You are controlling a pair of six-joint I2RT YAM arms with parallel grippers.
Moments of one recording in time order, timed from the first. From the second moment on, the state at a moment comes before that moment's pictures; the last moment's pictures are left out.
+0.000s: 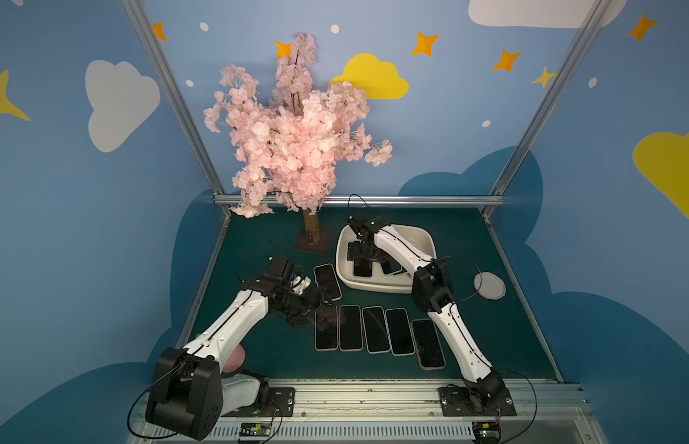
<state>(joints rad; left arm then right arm) -0.25 1.25 0.81 -0.80 0.71 -0.61 0.66 2.64 2.50 -1.20 0.10 0.63</state>
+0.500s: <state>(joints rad) -0.26 1.23 0.81 -0.85 0.70 -0.58 0.67 2.67 2.54 -1.21 0.13 0.62</state>
